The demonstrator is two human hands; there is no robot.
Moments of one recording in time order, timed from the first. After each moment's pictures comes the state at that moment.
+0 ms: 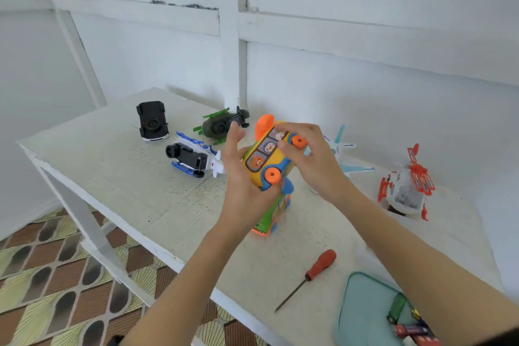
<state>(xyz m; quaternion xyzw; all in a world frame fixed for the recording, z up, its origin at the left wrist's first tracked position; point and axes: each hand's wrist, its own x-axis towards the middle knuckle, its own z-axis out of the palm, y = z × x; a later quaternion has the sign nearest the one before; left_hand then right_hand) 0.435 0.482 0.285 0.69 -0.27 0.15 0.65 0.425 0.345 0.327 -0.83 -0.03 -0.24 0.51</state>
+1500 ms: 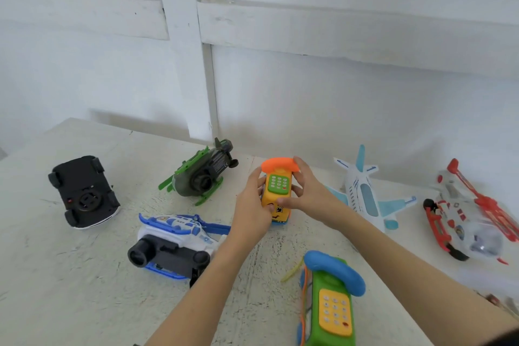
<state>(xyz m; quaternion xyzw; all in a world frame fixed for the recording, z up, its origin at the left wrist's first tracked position) 0.672 0.435 0.226 0.75 -0.25 -0.20 0.58 0.603 0.306 0.251 -0.80 0.18 -0.05 0.57</state>
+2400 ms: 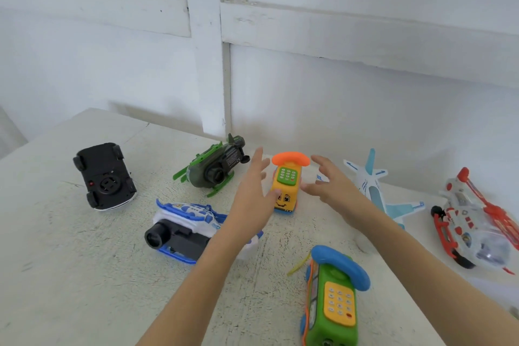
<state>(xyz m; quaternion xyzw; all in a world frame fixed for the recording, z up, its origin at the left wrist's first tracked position) 0.658 0.471 0.271 0.76 -0.30 -0.16 0.55 0.585 0.315 0.285 -0.79 0.26 -0.09 0.54</state>
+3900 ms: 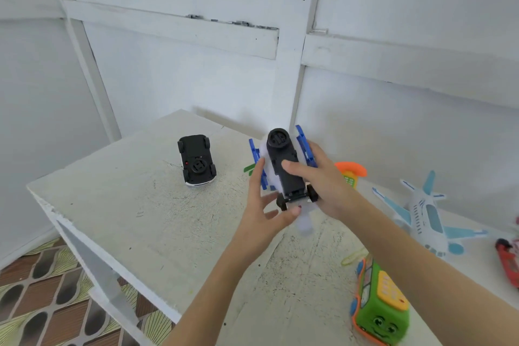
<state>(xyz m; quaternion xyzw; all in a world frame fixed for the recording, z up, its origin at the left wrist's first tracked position) 0.618 0.595 0.268 0.63 -0.26 -0.11 0.73 0.613 0.449 0.326 -0.69 0.03 -0.08 0.71</state>
